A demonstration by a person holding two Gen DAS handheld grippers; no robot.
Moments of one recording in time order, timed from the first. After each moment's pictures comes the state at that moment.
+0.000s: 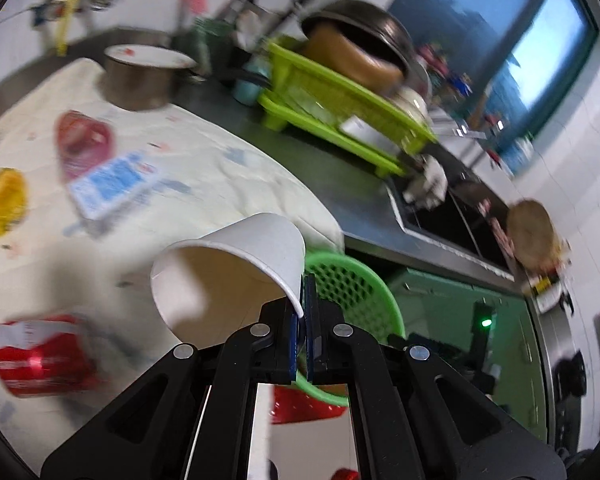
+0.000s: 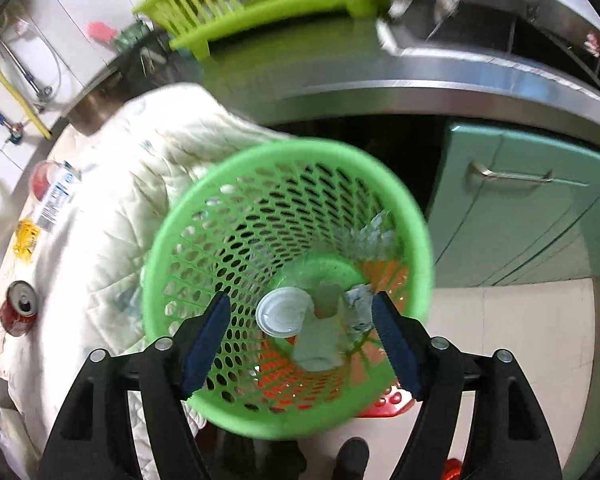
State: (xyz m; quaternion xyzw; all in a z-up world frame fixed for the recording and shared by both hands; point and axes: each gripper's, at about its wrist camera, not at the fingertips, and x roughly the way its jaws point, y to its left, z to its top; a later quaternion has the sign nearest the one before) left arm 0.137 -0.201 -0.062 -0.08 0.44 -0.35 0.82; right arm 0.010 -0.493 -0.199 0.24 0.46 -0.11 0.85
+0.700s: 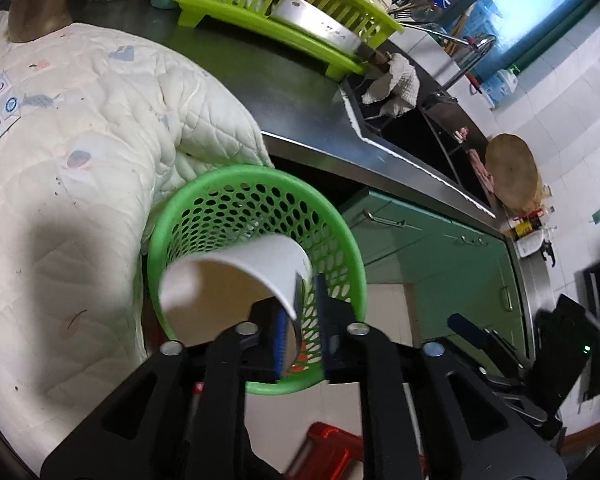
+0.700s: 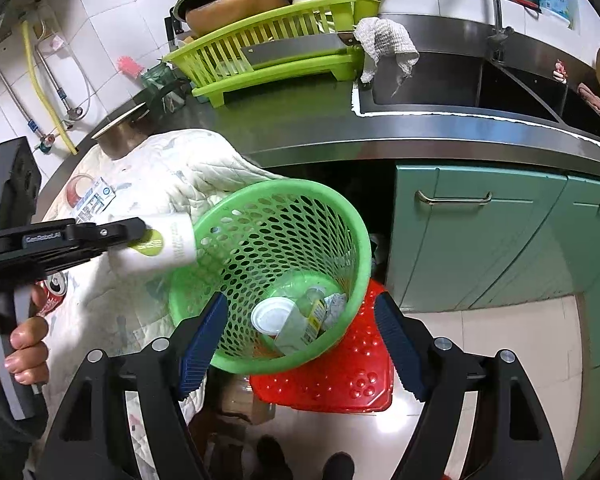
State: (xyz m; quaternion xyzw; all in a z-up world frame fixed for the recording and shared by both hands) left arm 0.117 -0.317 -0.137 -0.05 0.53 -0.41 0.74; right arm -0.074 -0.481 -0.141 0.21 0.40 -0.13 0.88
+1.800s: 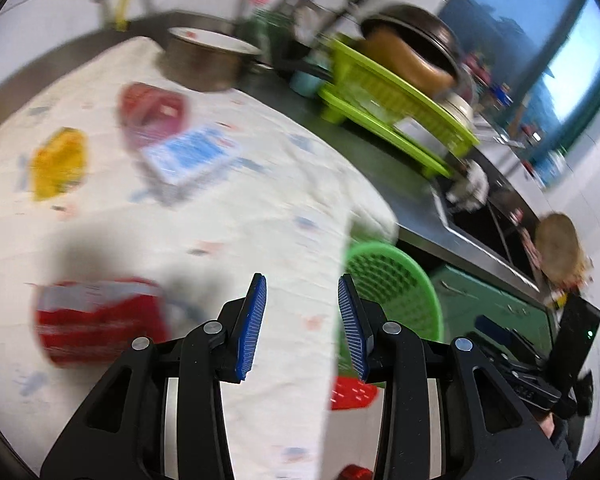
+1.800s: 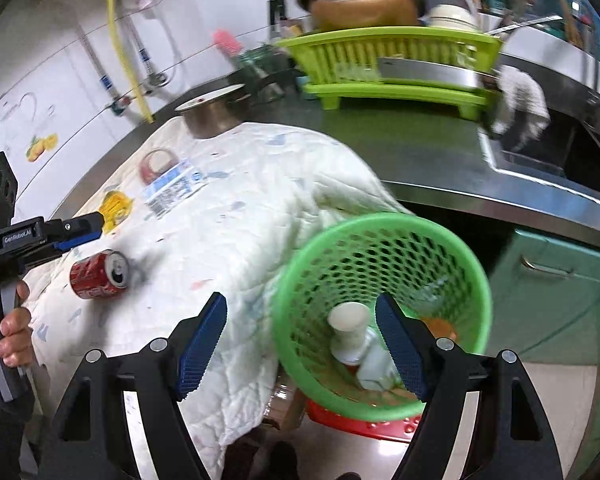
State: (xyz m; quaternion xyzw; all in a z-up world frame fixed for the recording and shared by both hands) left arm 0.146 -0.117 -0.073 -0.10 0.45 -0.26 0.85; right arm 0.009 -0.395 -0.107 0.15 0.39 0.00 0.91
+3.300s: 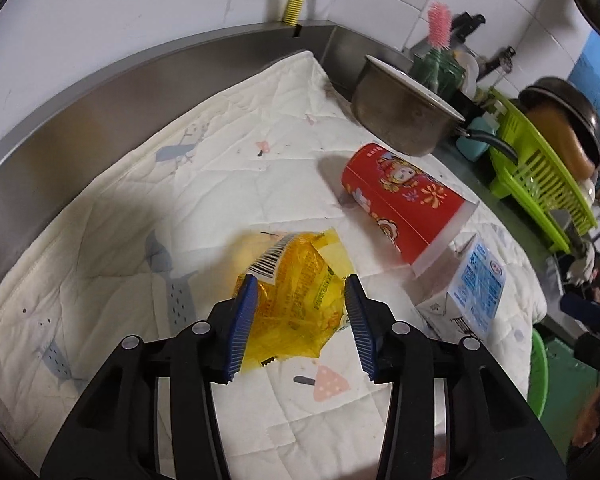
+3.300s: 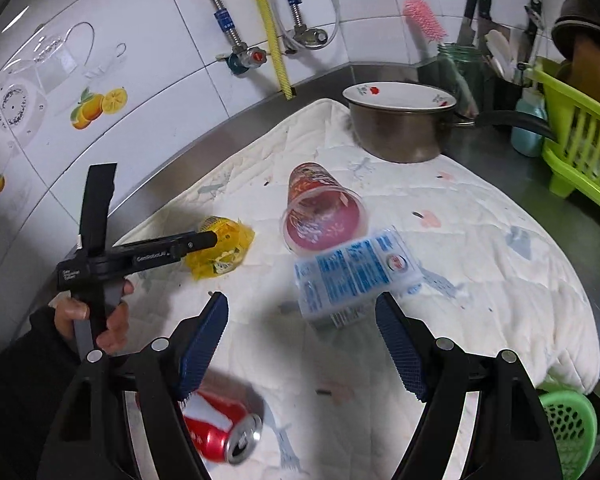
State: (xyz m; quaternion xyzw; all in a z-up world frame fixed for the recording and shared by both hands) left arm 0.341 0.043 -0.130 -0.10 0.45 -0.15 0.87; right arm 0.254 -0.202 -0.073 0.08 0.41 0.19 0.89
